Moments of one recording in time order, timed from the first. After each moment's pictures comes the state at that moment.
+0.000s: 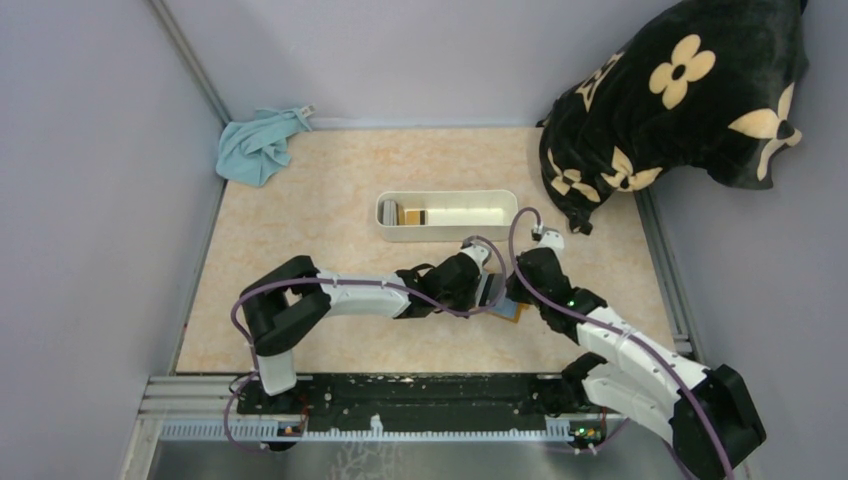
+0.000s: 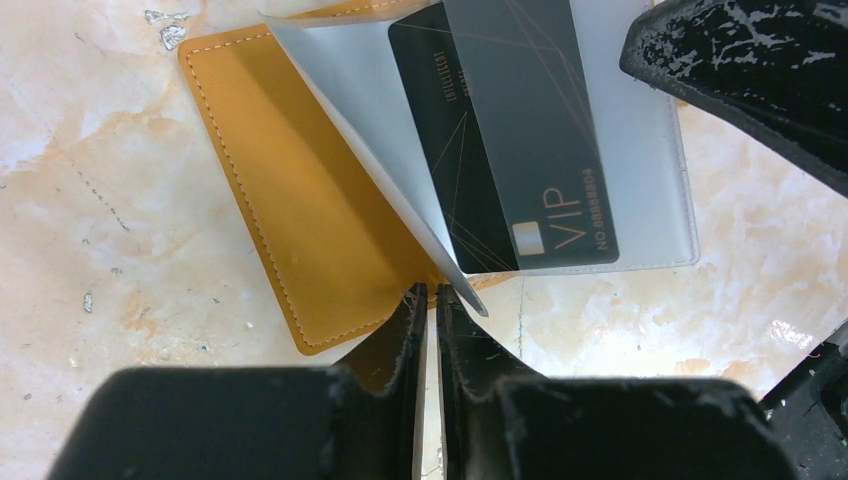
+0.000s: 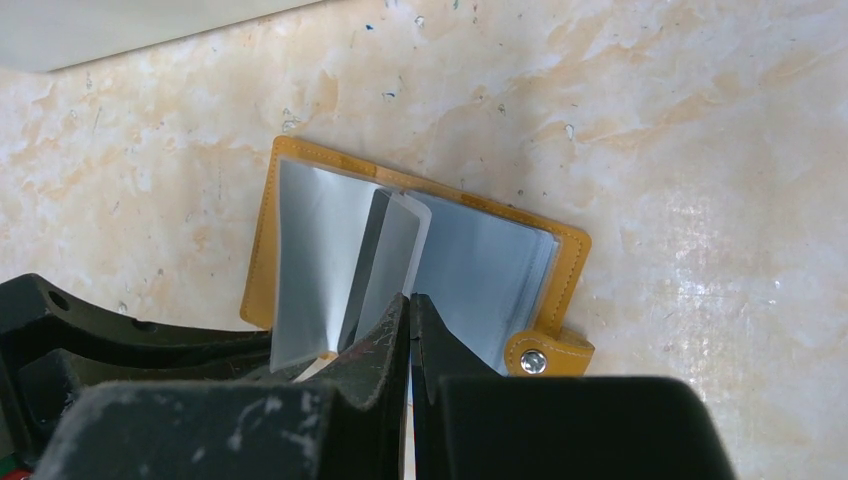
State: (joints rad) left arm -1.13 1.85 1.04 0.03 -0.16 -0.46; right arm 0.57 0.90 0.41 -0.23 0.24 0.66
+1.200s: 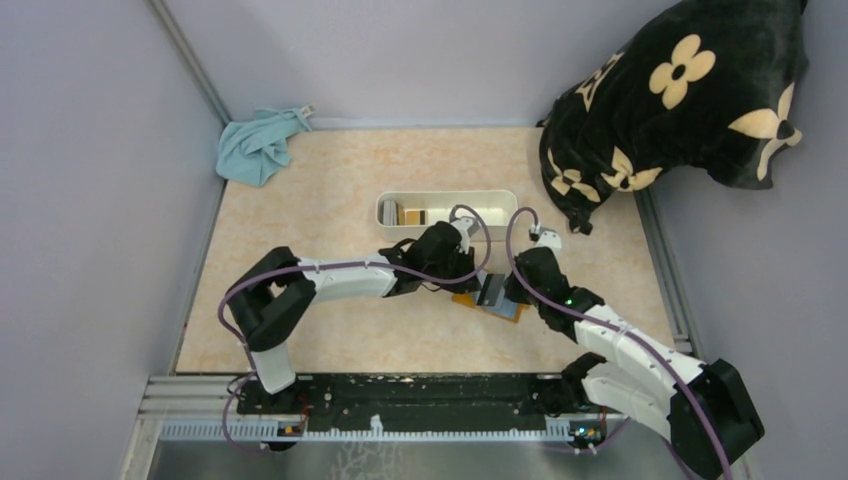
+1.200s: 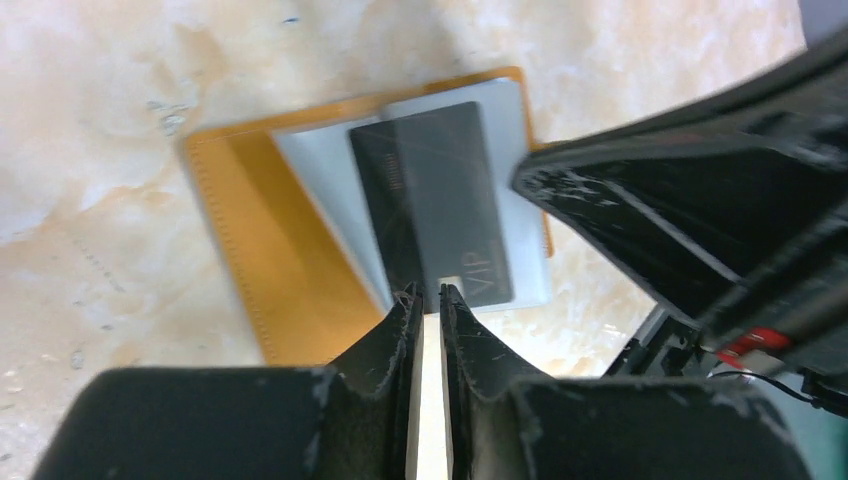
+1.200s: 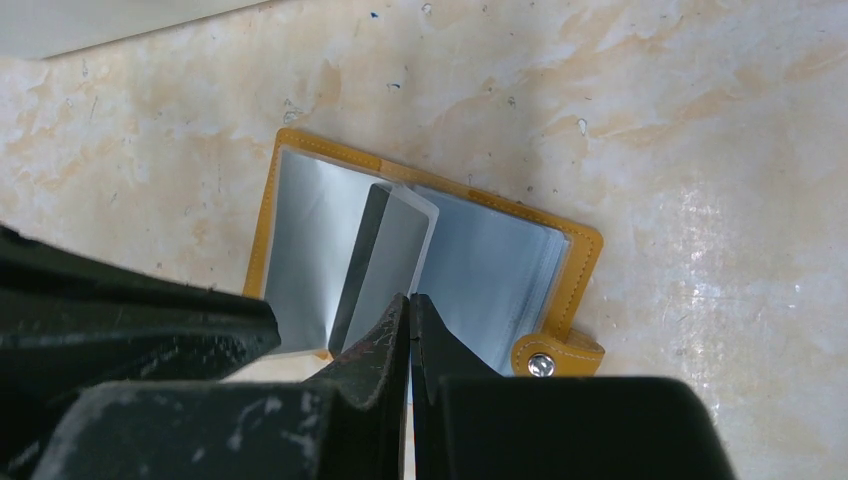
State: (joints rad) left arm -1.00 1.79 1.07 0.08 0.11 -0.59; right arm 0.56 0.93 0.41 -0.21 0.22 0.66
